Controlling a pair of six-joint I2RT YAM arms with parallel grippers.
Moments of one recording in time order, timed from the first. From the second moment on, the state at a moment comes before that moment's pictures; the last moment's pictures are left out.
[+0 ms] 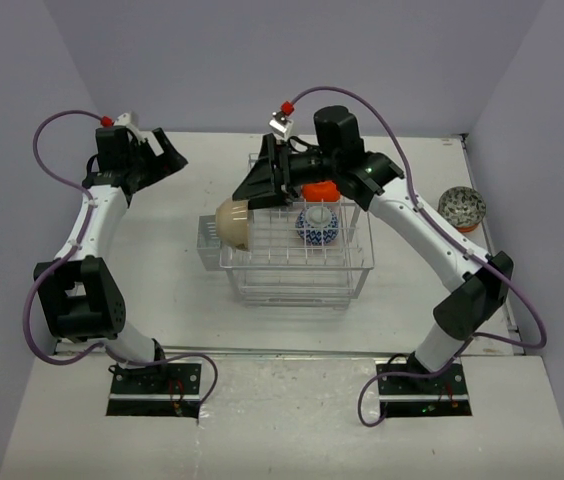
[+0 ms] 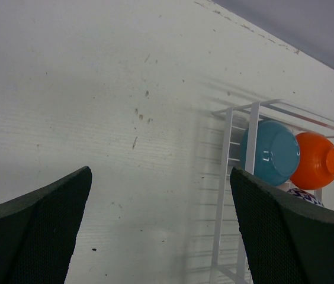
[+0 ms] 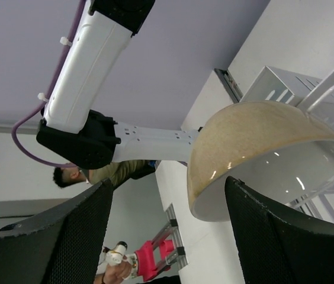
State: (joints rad) left arm 0.11 1.58 1.33 -0.33 0.26 -0.43; right arm 0.66 1.68 1.77 -0.46 -0.86 0.91
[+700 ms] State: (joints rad) left arm 0.11 1.58 1.33 -0.33 0.26 -0.42; right arm 0.74 1.67 1.59 -0.28 -0.82 1.06
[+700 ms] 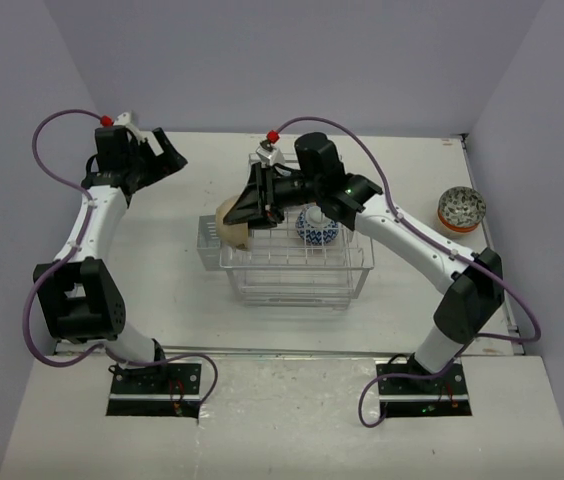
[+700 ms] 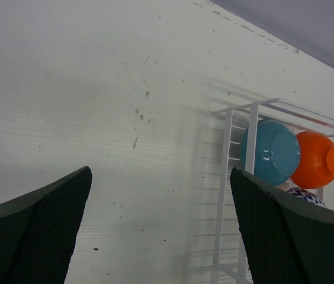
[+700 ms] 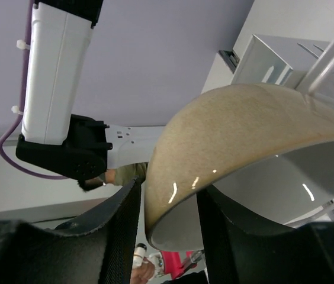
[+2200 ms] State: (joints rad) left arm 0.11 1.64 1.36 -0.32 0.26 -0.41; right arm 0.29 1.71 2.24 -0.92 -0.29 0.67
